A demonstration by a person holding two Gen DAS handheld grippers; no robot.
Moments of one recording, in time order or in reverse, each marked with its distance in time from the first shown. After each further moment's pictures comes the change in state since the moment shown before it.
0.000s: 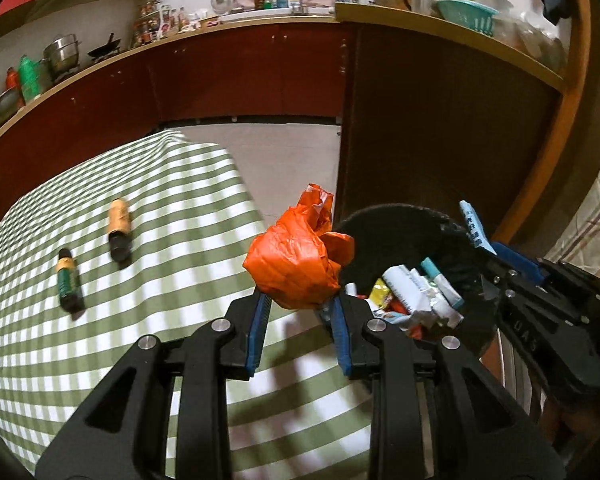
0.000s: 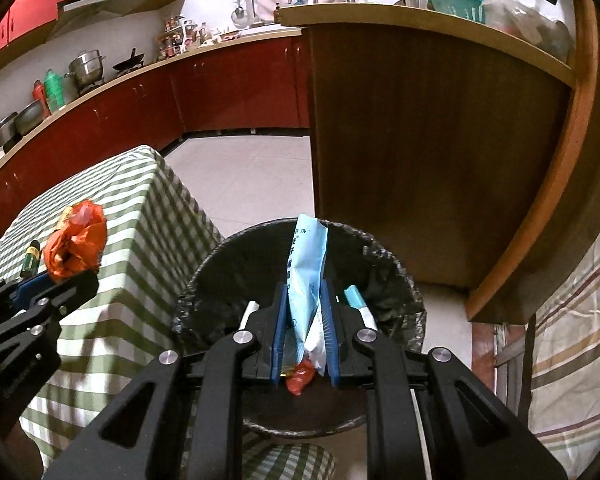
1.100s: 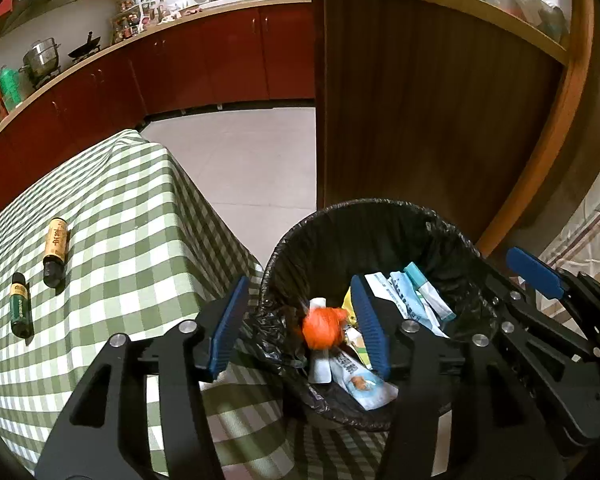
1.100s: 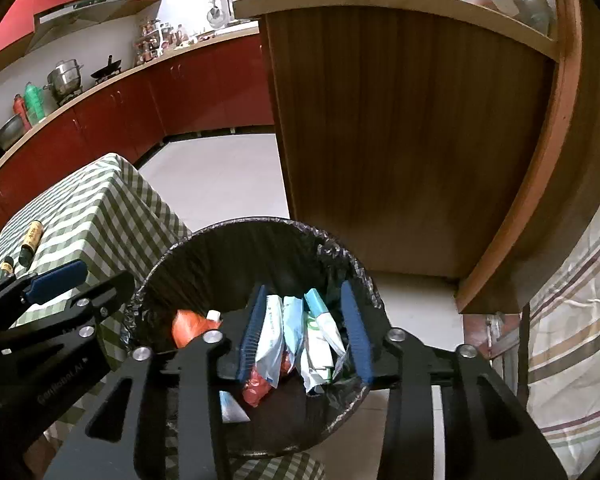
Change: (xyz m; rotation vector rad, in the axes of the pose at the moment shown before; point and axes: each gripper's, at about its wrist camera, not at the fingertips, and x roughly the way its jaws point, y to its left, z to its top) left arm 0.050 -0.049 0.024 0.035 0.063 0.003; right arm 0.021 -0.040 0.005 0.053 0.011 -0.039
